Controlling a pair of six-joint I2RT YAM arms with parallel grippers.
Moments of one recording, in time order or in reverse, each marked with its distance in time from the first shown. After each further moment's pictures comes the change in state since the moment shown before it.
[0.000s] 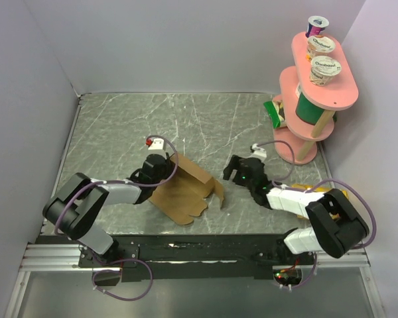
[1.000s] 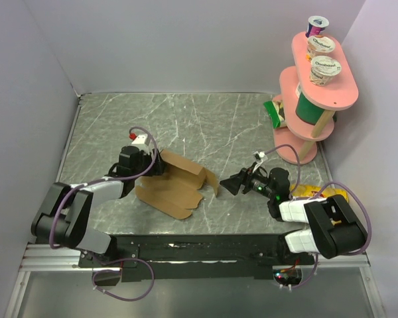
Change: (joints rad) left arm 0.288 -0.135 -0.011 -0.172 0.435 0.091; right arm -0.306 -0.014 -0.298 0.698 -0.940 -0.167
